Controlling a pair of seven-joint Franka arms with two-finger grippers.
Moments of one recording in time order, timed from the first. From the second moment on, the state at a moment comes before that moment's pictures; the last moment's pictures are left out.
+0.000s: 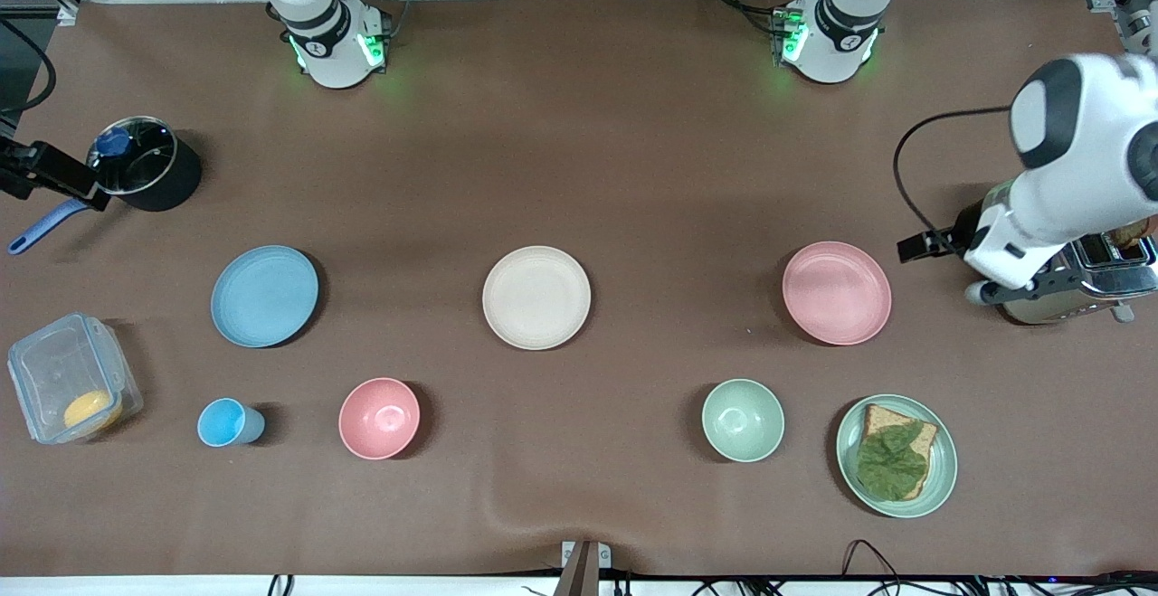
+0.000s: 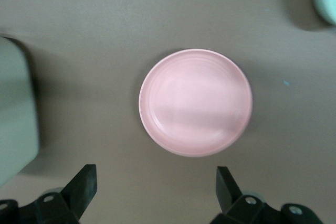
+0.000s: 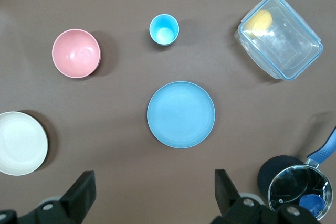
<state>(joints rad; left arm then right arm) 0.11 0.17 -0.15 -1.96 0.01 1.99 -0.21 -0.09 0.02 0.02 -1.53 0.02 1.58 0.11</state>
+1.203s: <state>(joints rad) 0.16 0.50 -0.14 -2.00 0.04 2.32 -0.19 -0.24 0.47 0.00 -1.84 -0.04 2.10 0.10</state>
